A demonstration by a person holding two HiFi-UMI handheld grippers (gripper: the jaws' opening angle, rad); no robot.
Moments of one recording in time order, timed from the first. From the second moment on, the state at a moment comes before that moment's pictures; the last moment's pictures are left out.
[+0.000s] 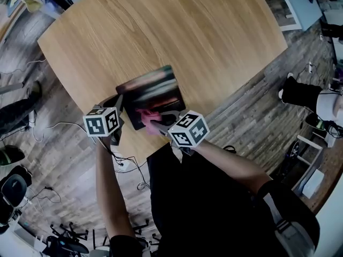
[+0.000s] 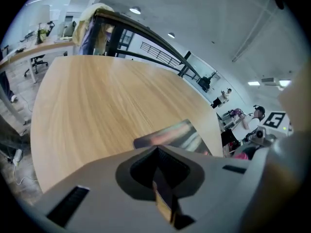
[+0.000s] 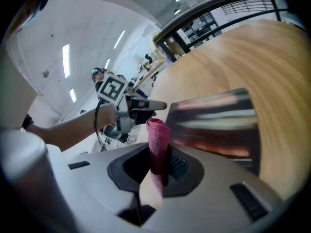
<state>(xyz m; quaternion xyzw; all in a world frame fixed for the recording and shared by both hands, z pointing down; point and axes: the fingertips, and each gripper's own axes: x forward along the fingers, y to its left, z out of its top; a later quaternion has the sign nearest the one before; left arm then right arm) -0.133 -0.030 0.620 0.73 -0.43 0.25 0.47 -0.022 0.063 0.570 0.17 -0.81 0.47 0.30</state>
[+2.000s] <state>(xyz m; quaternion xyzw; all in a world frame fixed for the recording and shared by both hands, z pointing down) -0.125 -0.034 0.652 0.71 -0.40 0.27 0.51 -0.024 0.042 0.649 0.20 -0.79 0.45 0.37</state>
